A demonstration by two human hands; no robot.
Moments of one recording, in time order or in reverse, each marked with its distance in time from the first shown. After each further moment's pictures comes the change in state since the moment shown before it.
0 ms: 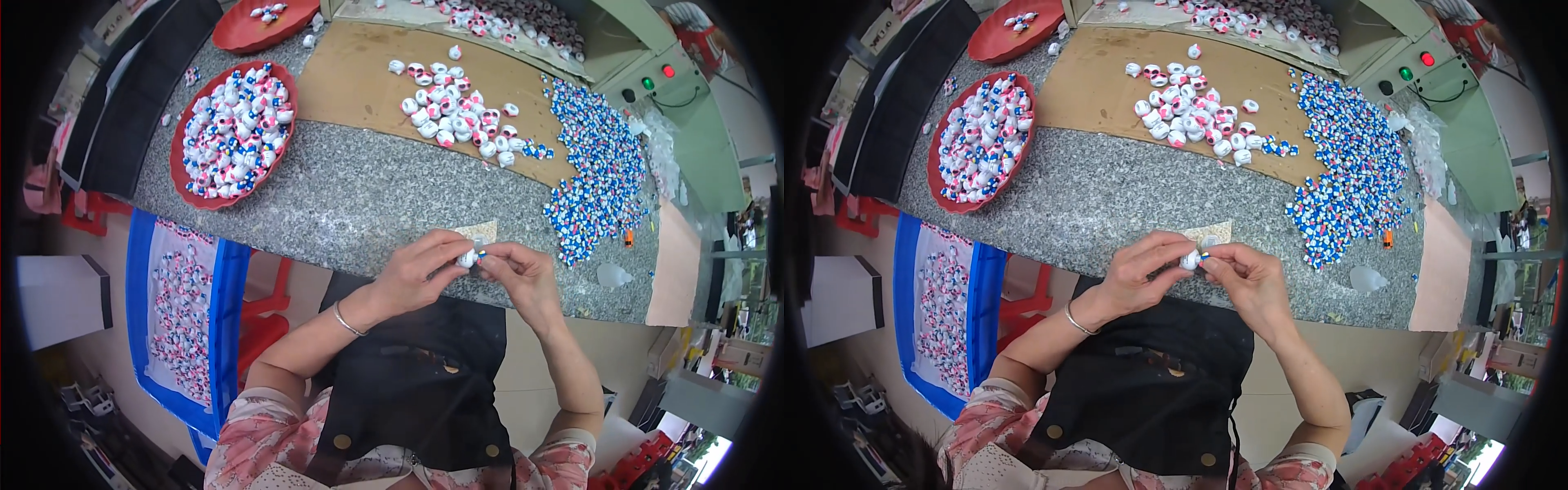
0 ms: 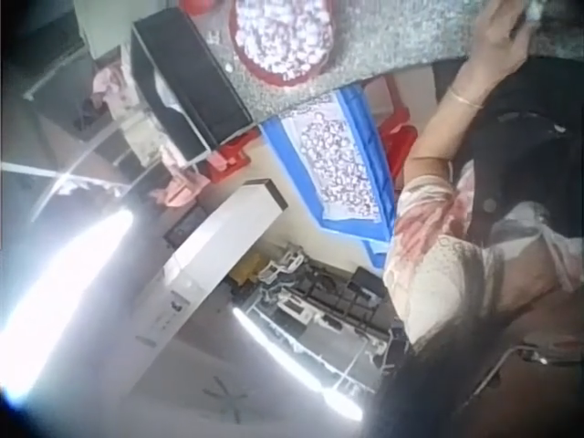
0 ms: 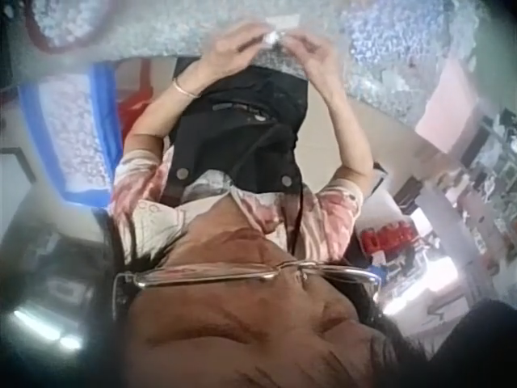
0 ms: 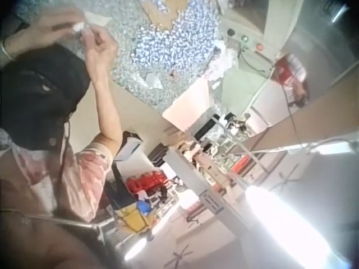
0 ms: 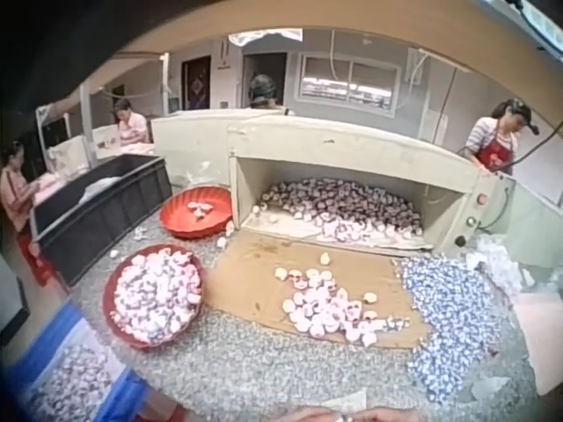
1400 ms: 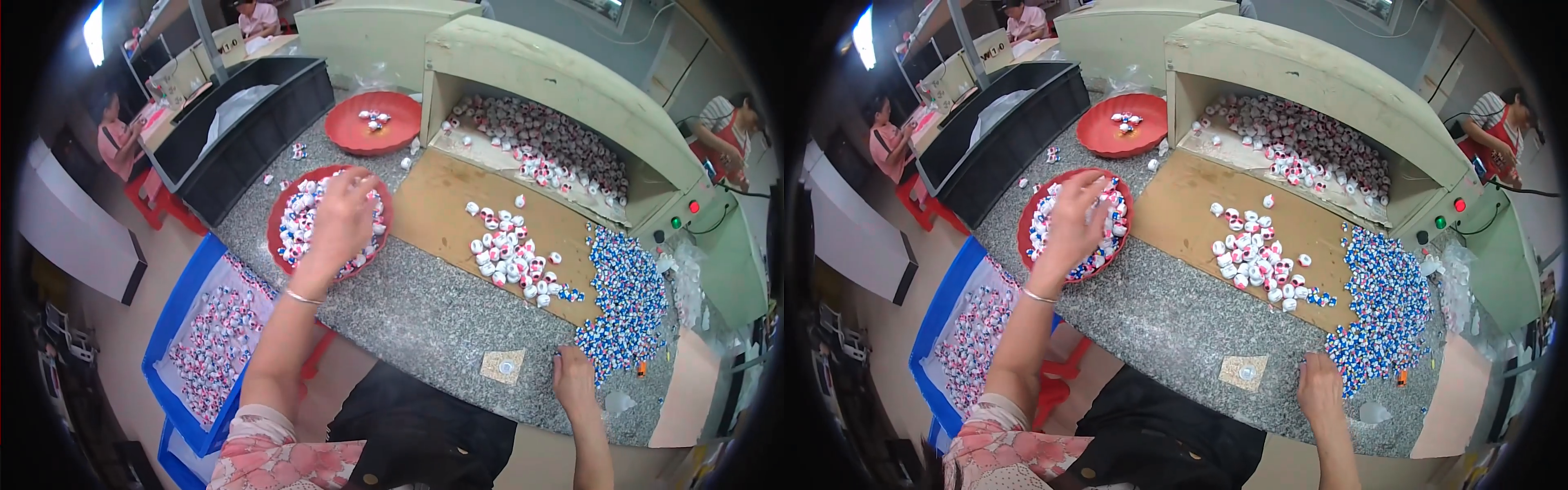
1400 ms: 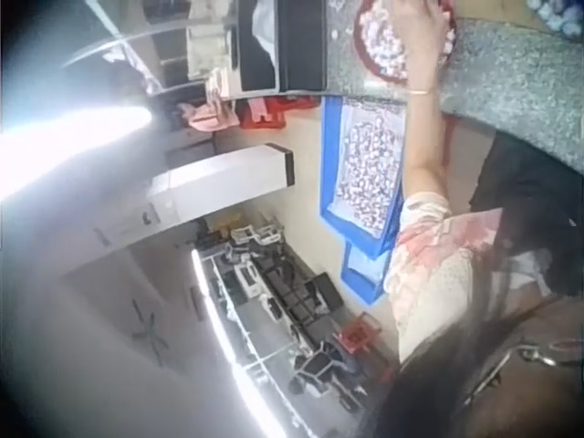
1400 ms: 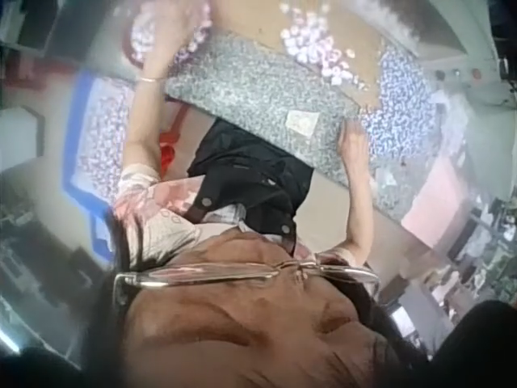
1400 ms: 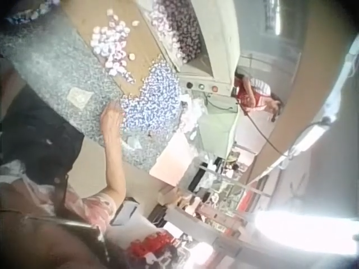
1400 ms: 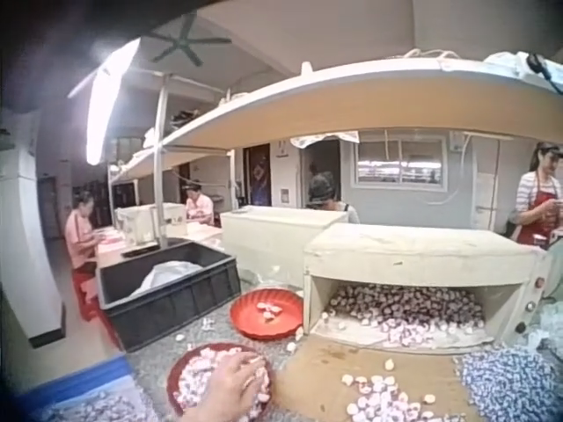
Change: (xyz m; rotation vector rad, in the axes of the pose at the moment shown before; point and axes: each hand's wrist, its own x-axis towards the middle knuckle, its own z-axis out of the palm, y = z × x) left_hand 0.097 -0.012 -0.218 0.980 0.365 0.081; right_hand 0.044 0.036 -0.082 -1.157 0.173 -0.616
